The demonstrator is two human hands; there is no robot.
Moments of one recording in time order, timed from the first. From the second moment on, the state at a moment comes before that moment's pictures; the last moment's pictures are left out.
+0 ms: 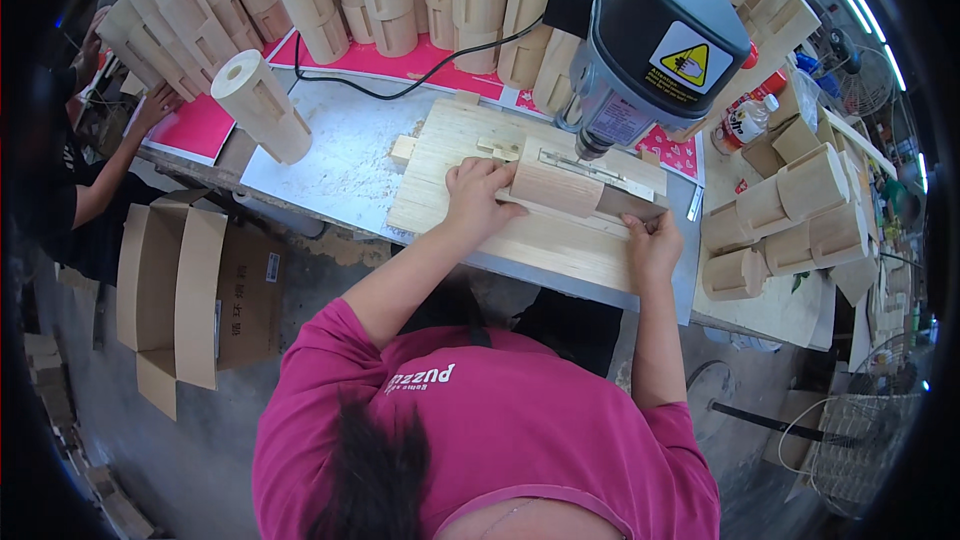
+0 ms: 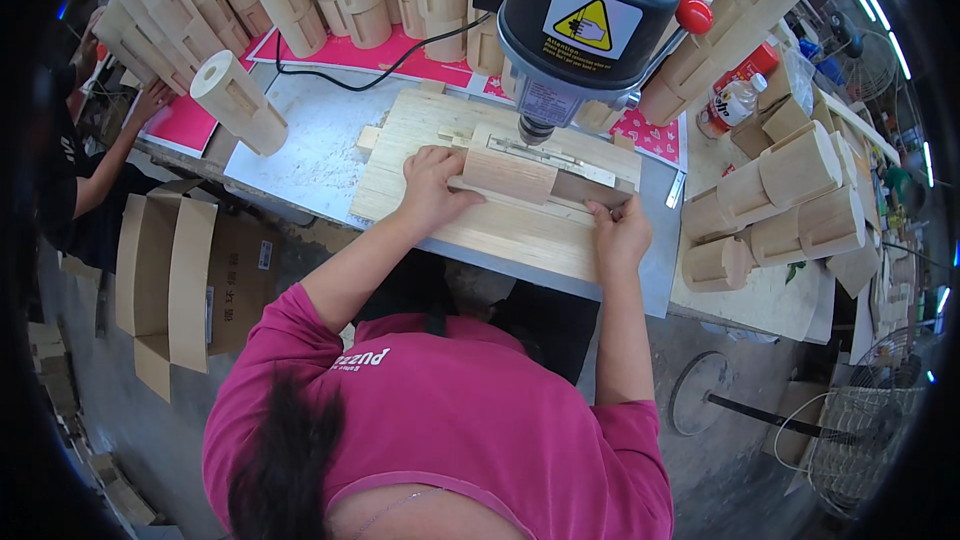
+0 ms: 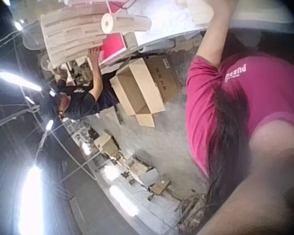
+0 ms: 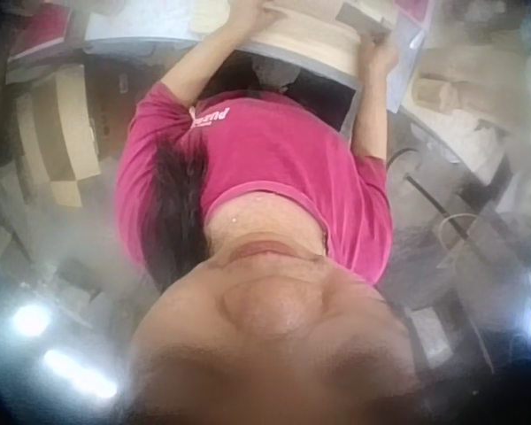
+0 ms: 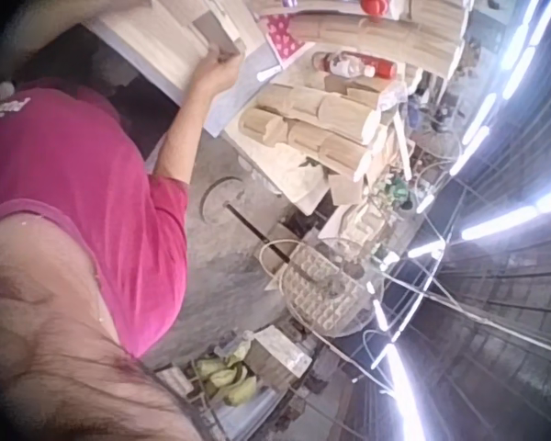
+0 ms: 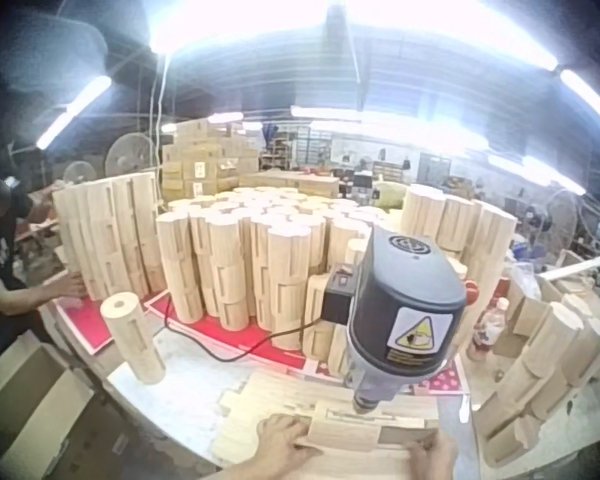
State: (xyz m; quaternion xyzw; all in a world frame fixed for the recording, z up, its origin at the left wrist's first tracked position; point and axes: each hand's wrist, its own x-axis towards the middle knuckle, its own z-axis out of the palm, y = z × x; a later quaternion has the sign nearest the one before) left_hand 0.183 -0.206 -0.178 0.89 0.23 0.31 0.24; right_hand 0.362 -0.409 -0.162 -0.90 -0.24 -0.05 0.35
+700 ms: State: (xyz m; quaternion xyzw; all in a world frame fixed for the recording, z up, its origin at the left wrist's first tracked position) left_hand 0.173 -0.164 -0.184 0.91 0.13 0.26 0.31; right_hand 0.379 -0.407 -0.040 -0.90 -0.38 0.05 0.21
